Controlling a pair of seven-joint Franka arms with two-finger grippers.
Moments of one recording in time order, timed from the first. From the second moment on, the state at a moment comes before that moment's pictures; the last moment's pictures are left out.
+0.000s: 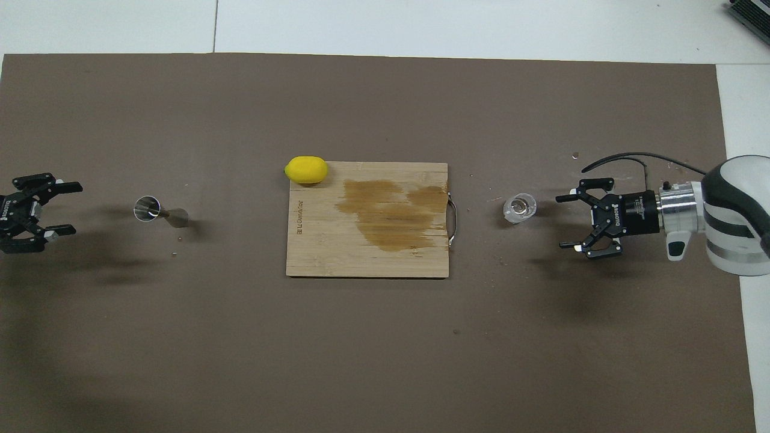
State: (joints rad) left arm 0.70 0.58 -0.14 -1.67 -1.05 1.37 1.97; right arm -0.22 0.37 -0.03 -1.99 0.98 1.78 0.93
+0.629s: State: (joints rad) left arm 0.71 0.63 -0.16 -1.71 -1.09 1.35 2.36; right arm -0.23 0.45 0.01 -1.94 1.04 1.80 0.89
